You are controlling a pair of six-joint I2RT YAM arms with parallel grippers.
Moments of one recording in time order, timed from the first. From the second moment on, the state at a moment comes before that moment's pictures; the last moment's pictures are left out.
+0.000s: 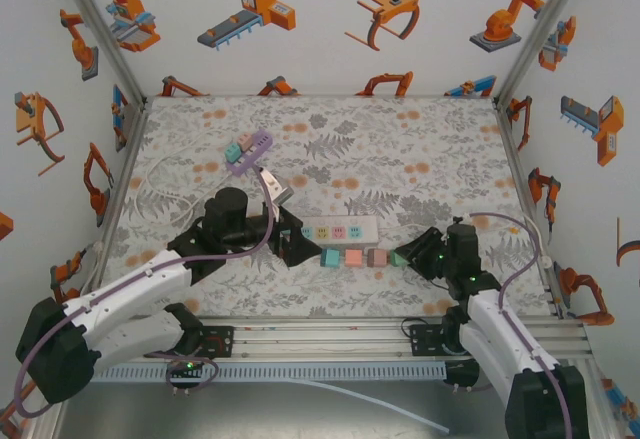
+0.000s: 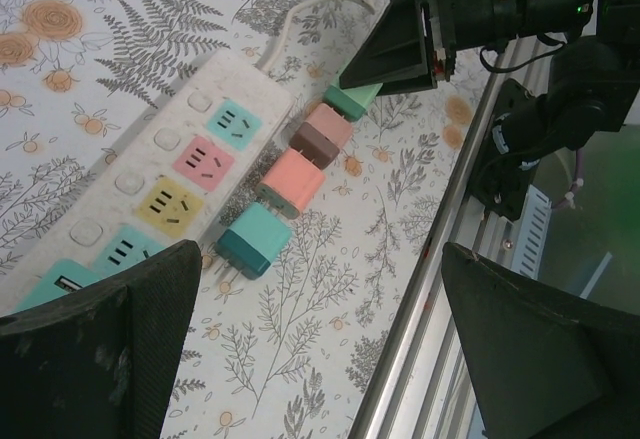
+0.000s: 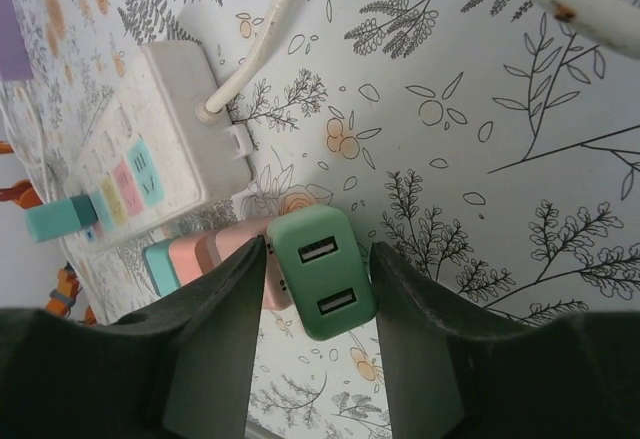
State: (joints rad) left arm -0.79 1.00 0.60 0.07 0.45 -0.23; right arm 0.14 0.70 0.15 -0.17 -0.30 0.91
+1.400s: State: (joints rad) left arm -0.79 0.97 0.61 -0.14 -0.09 -0.34; right arm 0.74 1.06 0.63 0.03 -0.15 0.06
